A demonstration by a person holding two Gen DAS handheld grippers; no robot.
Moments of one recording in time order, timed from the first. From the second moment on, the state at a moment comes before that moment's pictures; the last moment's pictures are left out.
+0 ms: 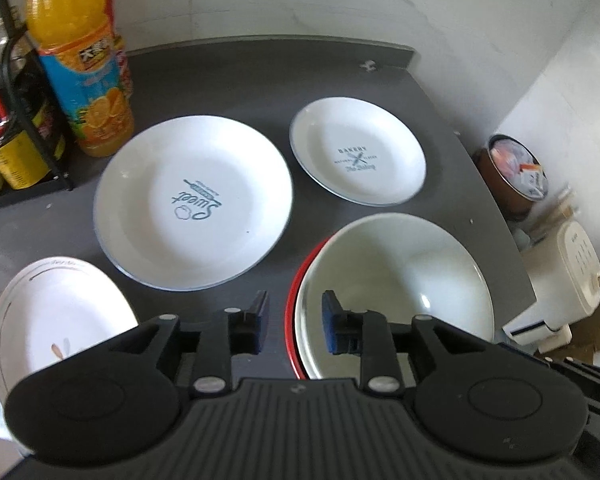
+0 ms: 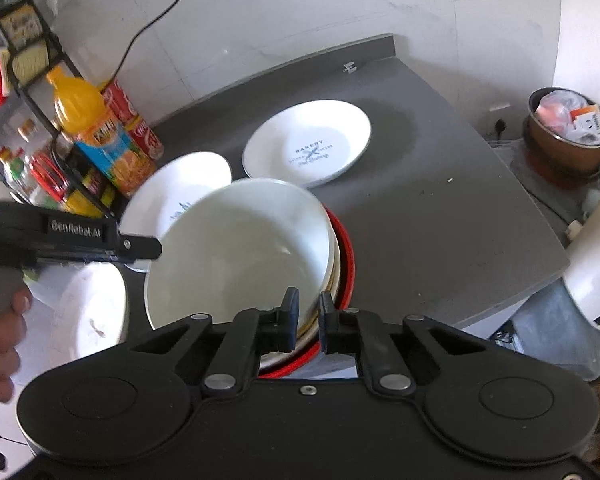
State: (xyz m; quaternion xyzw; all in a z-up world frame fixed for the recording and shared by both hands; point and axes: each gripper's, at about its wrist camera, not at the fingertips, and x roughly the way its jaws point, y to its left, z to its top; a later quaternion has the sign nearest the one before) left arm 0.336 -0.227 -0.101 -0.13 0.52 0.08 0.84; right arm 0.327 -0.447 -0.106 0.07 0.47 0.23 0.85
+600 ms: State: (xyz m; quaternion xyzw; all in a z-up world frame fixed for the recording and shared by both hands) left arm 0.313 -0.188 -0.076 -0.16 0.48 0.20 0.84; right arm 0.356 -0.415 -0.070 0.06 0.43 0.31 0.84
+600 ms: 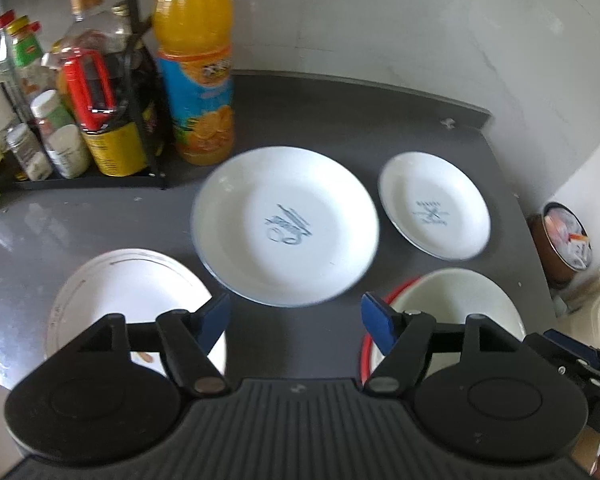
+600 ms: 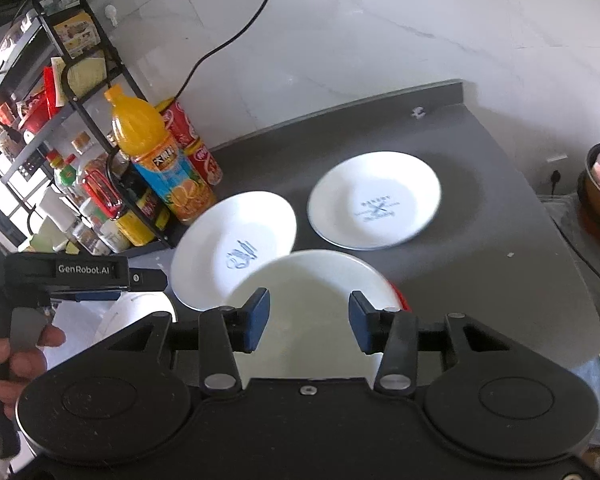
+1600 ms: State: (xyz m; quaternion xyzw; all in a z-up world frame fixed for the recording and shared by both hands) left arm 0.349 -0.063 -0.136 -0.14 0.49 0.15 0.85; right arm 0.415 -0.278 -0.104 0.07 0.50 0.22 0.83
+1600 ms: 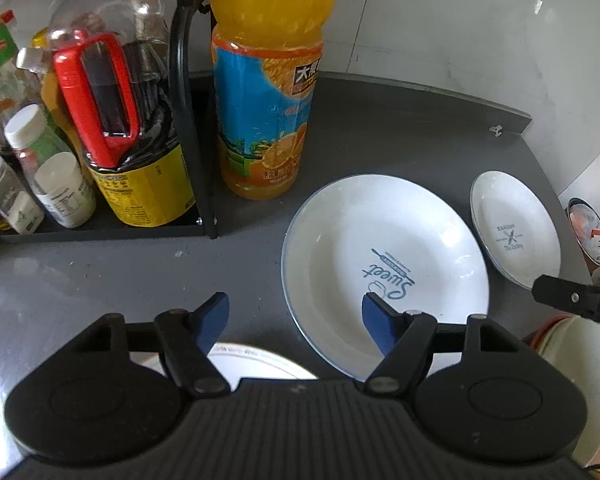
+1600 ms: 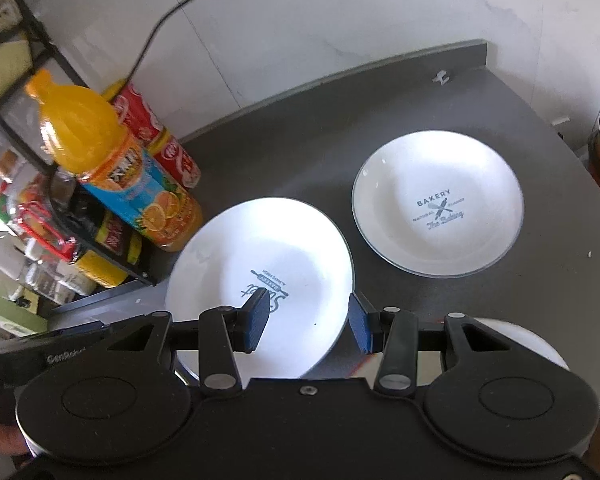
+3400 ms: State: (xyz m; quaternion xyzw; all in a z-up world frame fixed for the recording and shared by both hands) left arm 0.349 -0.005 -0.196 -0.33 0.48 0.18 0.79; right arm 0.474 -0.237 -0.147 0.03 0.58 0.23 0.78
